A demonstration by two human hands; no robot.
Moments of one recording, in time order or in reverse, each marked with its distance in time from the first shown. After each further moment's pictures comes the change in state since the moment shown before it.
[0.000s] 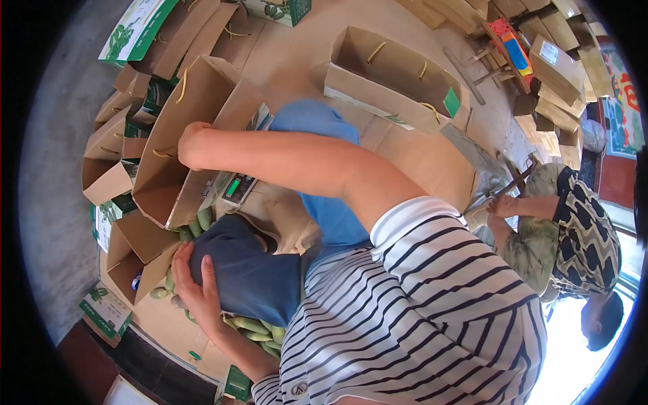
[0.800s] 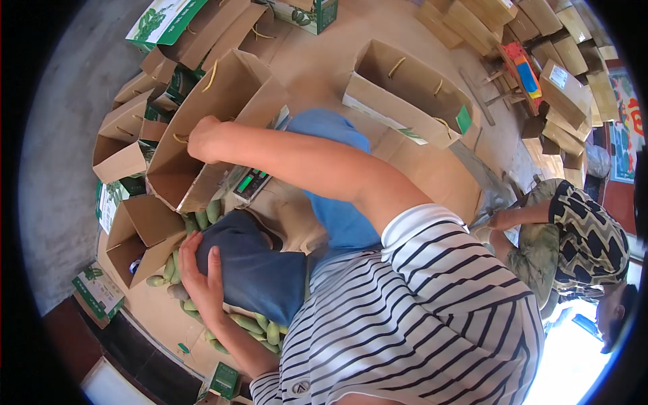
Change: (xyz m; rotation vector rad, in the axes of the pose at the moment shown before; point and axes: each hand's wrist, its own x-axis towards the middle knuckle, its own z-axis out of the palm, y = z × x) left_hand -0.012 -0.017 -0.012 -0.037 0.052 0.003; right_hand -0.016 -0.016 -0.005 0.015 0.334 -0.185
